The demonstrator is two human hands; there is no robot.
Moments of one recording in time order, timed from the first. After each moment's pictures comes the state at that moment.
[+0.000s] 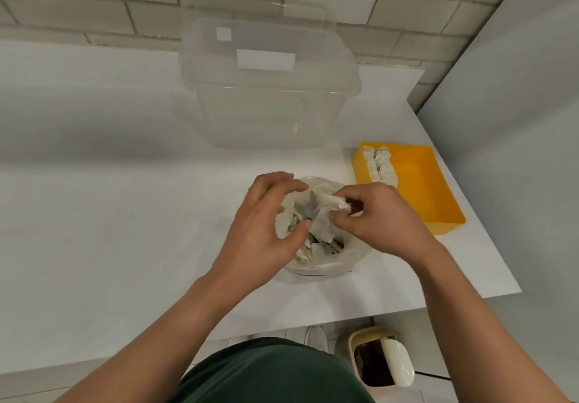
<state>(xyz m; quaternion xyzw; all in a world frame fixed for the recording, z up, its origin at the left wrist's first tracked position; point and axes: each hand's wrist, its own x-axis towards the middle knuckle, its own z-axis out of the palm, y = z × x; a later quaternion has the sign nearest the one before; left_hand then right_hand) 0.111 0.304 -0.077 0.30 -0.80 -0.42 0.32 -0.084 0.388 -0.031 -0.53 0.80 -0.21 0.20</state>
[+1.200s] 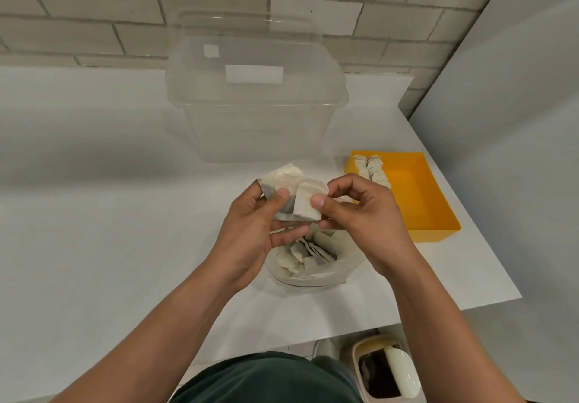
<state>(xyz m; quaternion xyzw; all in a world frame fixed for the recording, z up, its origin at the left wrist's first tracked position) 0.084 0.286 -0.052 0.32 -0.42 -0.81 0.27 -0.072 0.380 -0.032 -0.33 0.68 -0.56 0.34</state>
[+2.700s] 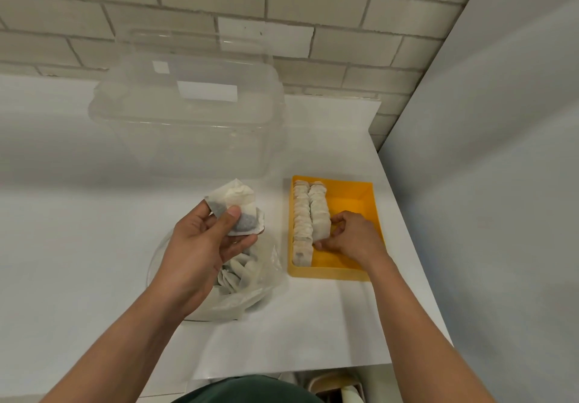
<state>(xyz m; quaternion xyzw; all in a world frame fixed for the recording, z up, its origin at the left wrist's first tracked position) -0.021 0.333 -0.050 0.39 -0.37 -0.75 0.38 -0.296 0.394 -0.130 -0.39 0.86 -0.19 0.28</state>
